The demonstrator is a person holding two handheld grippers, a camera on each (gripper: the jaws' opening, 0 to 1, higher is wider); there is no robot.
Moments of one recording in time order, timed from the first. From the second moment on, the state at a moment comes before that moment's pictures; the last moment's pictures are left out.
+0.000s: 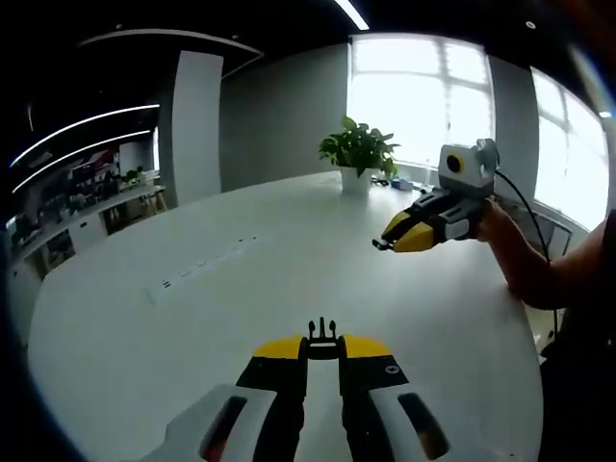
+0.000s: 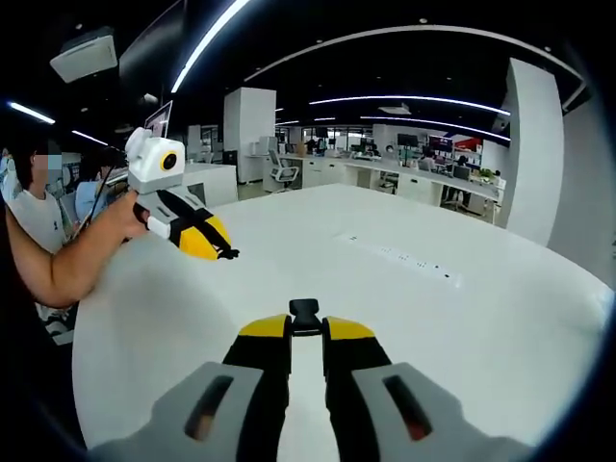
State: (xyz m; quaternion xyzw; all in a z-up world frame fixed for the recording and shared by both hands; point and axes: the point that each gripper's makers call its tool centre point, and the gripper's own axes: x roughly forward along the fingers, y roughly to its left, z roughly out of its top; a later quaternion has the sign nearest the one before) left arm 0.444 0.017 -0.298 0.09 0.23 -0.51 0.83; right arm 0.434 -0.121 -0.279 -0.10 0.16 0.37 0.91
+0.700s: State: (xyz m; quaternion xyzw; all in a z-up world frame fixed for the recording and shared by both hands) left arm 0.423 0.017 -0.311 0.09 0.24 -0.51 0.82; right arm 0.418 -0.121 -0.298 -0.09 0.17 0.37 0.91
